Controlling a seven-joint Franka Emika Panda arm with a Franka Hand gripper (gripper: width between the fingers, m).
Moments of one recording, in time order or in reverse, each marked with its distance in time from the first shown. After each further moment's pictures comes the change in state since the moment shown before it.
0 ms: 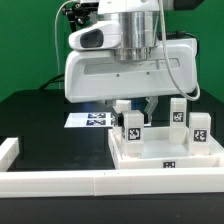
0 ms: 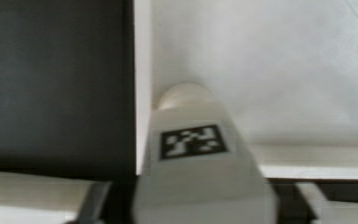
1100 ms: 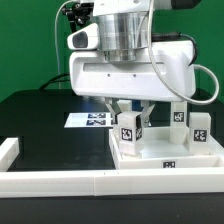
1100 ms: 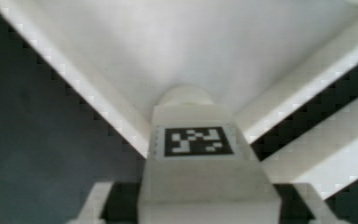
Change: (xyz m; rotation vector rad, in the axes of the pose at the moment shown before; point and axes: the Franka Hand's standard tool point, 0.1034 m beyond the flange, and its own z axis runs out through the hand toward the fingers) arm 0.000 0.003 0.001 0.033 0.000 0.914
